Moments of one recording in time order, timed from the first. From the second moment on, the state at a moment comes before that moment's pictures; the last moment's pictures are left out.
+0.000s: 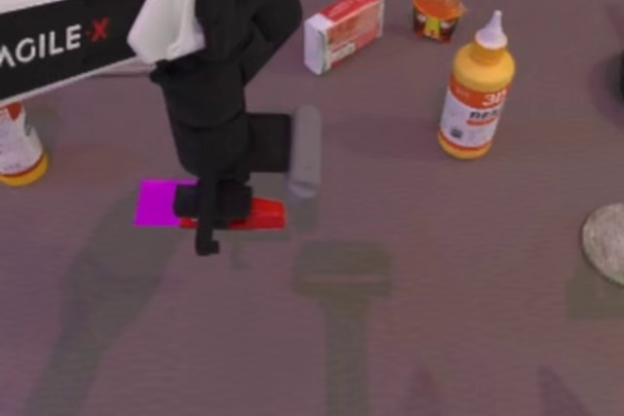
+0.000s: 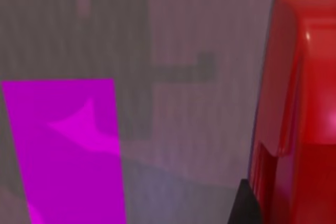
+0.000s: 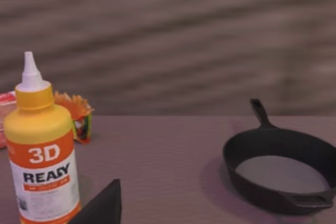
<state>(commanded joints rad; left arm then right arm) -0.56 1.95 1.52 -1.14 -0.01 1.06 0.00 0.00 0.00 0.00 0.00 0.00</state>
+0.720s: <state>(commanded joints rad) -0.50 2.09 1.74 -1.37 -0.10 0.01 0.00 0.00 0.00 0.00 0.00 0.00</state>
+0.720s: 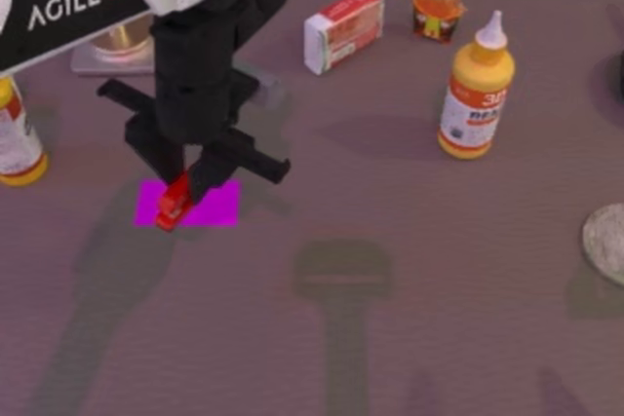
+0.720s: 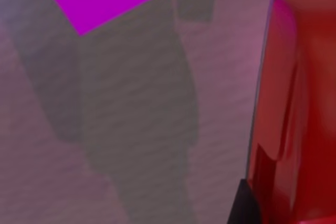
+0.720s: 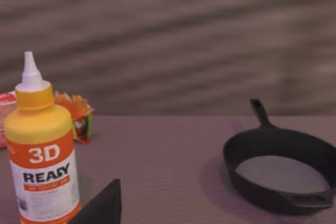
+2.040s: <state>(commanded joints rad) -0.34 2.23 2.02 -1.37 0.01 -1.90 0.00 0.00 0.00 0.00 0.00 0.00</state>
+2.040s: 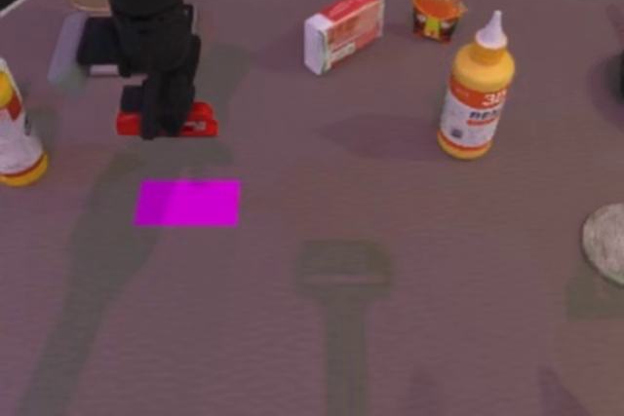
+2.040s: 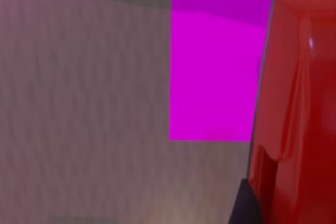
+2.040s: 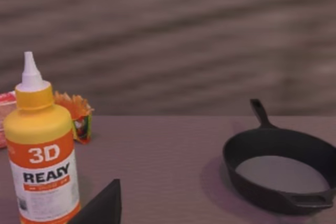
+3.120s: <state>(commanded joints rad) -0.33 2.28 1.71 -1.01 0.01 -1.89 0.00 0.00 0.00 0.00 0.00 0.00</state>
